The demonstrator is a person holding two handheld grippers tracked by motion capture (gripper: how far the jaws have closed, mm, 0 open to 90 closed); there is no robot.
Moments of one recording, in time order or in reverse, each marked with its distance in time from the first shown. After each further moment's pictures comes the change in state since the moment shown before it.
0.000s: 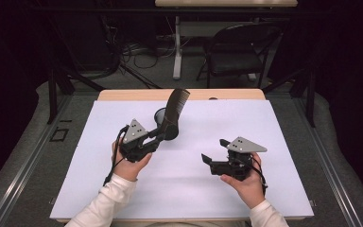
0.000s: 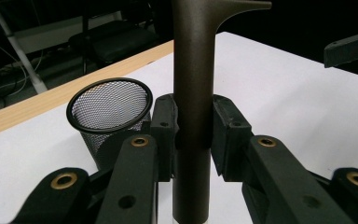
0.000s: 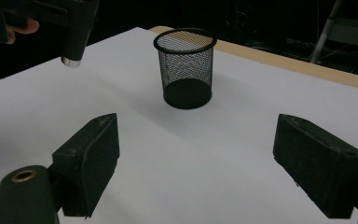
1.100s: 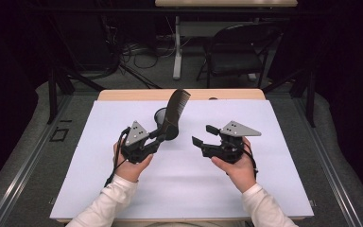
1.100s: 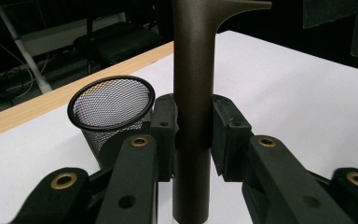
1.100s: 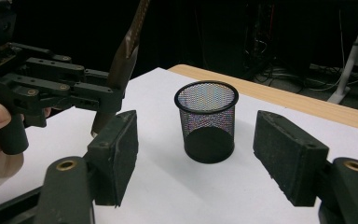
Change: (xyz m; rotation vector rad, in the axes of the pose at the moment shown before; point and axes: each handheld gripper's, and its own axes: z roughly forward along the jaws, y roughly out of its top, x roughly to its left) left arm -0.002 -0.006 0.005 -0.003 0.019 0.014; right arm 0.000 0.040 0.023 -0.104 0.089 0.035
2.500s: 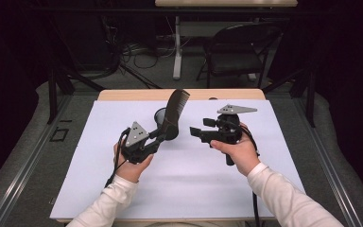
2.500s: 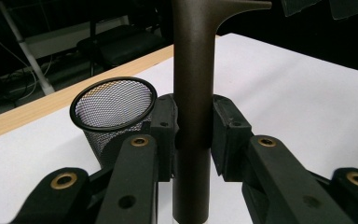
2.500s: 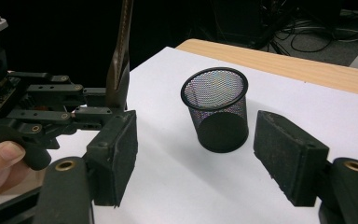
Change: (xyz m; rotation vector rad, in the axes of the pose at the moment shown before) left arm -0.001 -0.002 0.001 -0.015 0.010 -0.003; right arm -0.016 0.038 0.016 0.157 0.059 0.134
